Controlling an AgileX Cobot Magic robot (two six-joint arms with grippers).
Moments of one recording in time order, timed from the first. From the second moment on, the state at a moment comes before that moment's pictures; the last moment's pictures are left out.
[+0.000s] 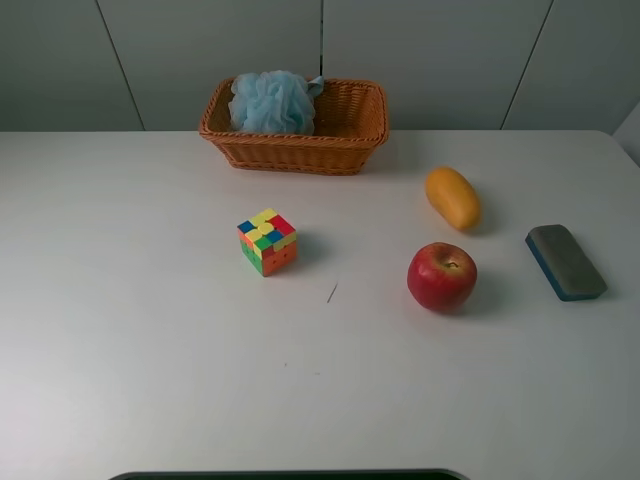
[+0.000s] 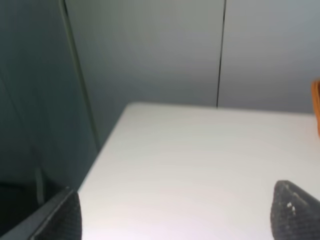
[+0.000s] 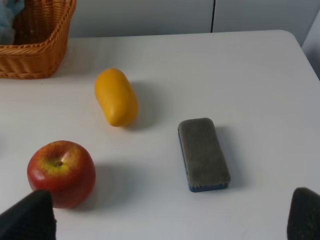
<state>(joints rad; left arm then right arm) 0.03 0.00 -0.84 0.19 1.23 -0.13 -0.02 0.00 -0.51 0.00 1.10 0.01</state>
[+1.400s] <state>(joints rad) 0.04 0.00 -0.52 0.09 1.09 -0.12 -0.02 0.00 -0.51 0.00 1.10 0.01</state>
